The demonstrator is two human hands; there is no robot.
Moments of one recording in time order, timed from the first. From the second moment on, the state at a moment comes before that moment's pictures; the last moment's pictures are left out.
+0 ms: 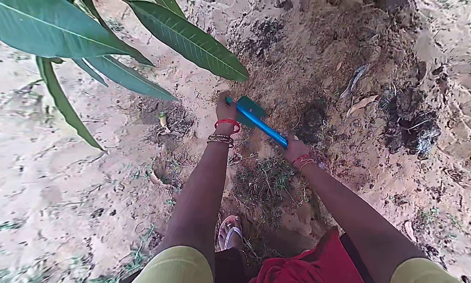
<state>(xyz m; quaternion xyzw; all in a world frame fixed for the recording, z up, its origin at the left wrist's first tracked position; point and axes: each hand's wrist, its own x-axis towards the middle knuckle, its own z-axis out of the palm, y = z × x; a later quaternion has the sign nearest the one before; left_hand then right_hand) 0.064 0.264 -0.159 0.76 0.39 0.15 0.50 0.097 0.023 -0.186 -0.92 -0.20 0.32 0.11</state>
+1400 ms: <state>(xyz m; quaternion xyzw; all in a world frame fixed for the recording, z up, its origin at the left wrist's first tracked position) 0.226 0.065 0.001 0.64 0.09 -0.07 0.76 0.242 -0.207 -0.054 -1.00 0.00 -0.01 0.03</state>
